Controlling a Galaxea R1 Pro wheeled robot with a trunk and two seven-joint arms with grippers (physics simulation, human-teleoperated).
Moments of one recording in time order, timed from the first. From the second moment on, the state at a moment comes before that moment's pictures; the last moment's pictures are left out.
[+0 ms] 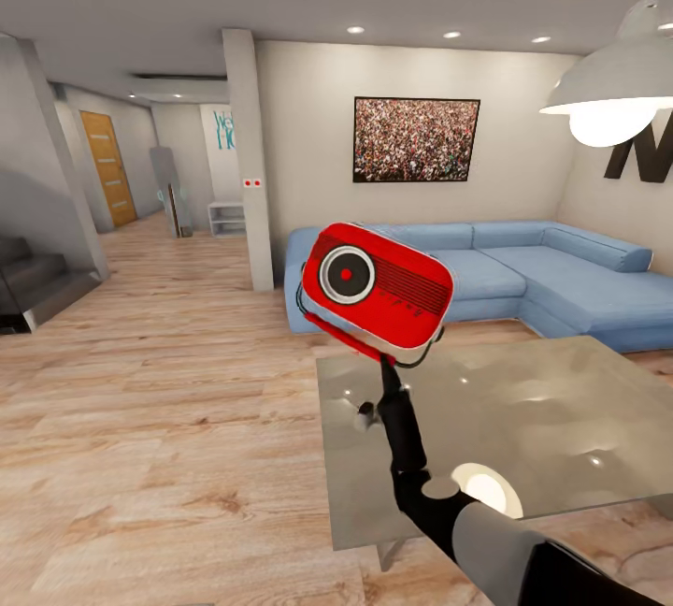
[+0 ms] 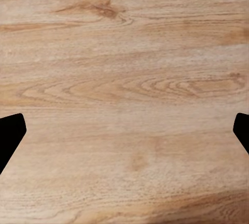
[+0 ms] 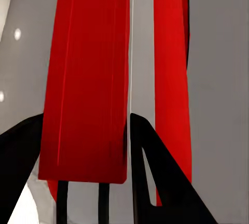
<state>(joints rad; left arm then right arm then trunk) -0.06 0.03 0.00 -0.71 0.02 0.03 0.11 -0.78 0.11 0.93 -0.21 0.91 0.59 -1.54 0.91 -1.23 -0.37</state>
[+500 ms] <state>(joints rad) -0.06 0.02 0.00 -0.71 0.02 0.03 0.11 -0.78 0.11 1.01 -0.06 1.02 0.64 -1.57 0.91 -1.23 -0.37</state>
